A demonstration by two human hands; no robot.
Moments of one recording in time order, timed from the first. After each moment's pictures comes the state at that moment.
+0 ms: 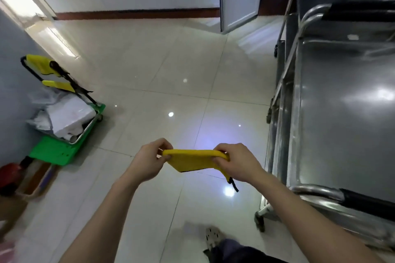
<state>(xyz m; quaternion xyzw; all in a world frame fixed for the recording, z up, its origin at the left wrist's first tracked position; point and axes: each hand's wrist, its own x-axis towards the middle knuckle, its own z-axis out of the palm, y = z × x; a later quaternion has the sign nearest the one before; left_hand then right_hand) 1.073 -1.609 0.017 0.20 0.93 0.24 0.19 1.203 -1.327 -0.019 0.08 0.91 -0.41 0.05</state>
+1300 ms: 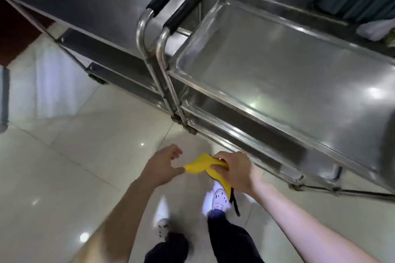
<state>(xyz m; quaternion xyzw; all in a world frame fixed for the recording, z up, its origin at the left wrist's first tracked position) 0.565 -1.007 -0.136 0.68 0.58 -0.03 0.44 0.830 -1.078 -0.117 0.69 0.63 -0.36 -0.07</state>
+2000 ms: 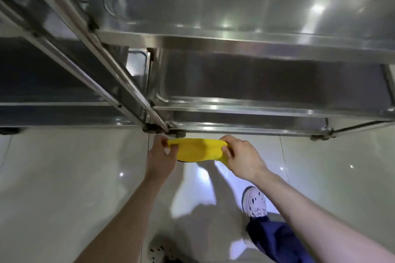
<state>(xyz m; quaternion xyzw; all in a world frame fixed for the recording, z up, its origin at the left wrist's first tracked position) 0.562 -0.838 -0.456 0.68 0.56 0.08 0.47 0.765 -0.998 -0.405 0.83 0.42 -0.33 -0.15</state>
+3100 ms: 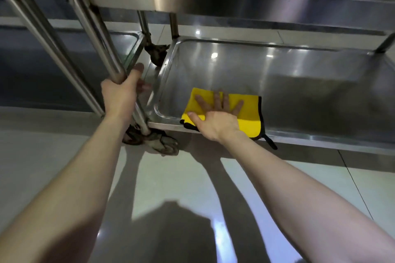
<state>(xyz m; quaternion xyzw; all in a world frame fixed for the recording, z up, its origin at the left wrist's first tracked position) 0.638 -0.679 -0.716 0.52 0.48 0.50 0.49 0.834 -0.821 -0.787 0.87 0.48 -0.09 0.00</state>
